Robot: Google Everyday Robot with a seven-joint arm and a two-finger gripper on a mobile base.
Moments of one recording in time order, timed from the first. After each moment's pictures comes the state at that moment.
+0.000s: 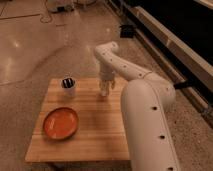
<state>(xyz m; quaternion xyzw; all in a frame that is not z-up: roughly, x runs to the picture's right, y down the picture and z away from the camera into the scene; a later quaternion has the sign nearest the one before) 0.015 -0.003 0.904 -0.24 -0.28 -0.73 0.57</state>
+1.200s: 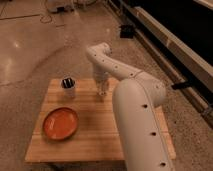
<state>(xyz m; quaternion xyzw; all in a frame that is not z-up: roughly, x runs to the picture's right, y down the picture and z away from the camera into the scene) -0.019 -0.003 0.905 -0.24 -0.29 -0.74 0.55</state>
